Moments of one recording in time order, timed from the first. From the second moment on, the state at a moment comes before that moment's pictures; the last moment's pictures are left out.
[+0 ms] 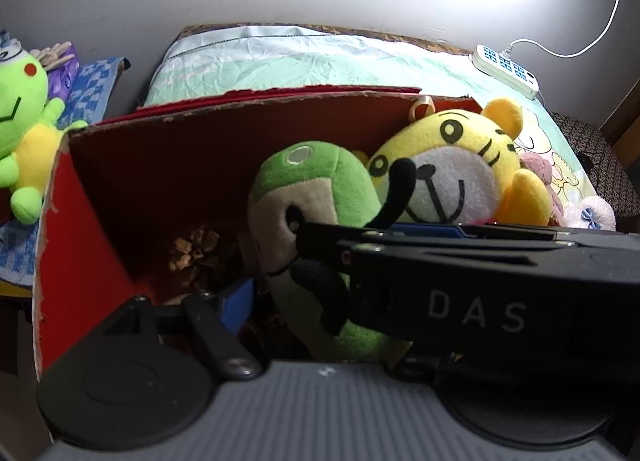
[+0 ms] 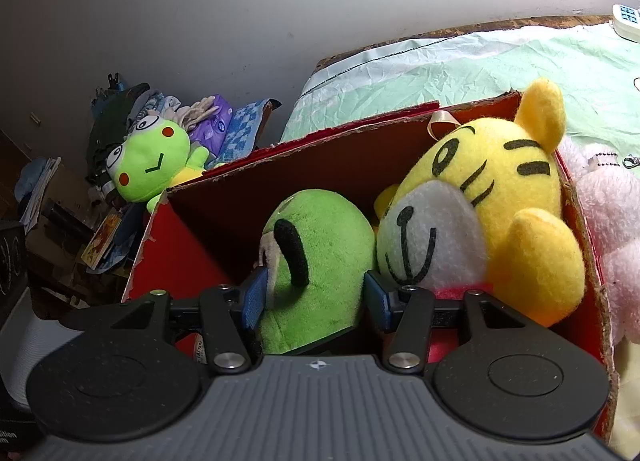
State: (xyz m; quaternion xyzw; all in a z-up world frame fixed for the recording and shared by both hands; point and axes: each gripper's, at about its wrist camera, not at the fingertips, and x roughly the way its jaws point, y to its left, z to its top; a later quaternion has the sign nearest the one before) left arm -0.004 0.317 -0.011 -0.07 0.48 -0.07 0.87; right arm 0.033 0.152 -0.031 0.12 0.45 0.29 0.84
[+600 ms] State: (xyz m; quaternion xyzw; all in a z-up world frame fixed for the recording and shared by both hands) left arm -0.019 0.315 0.006 -0.06 0.47 -0.09 0.88; right arm 0.027 0.142 -0.022 0.14 0.43 0.27 0.85
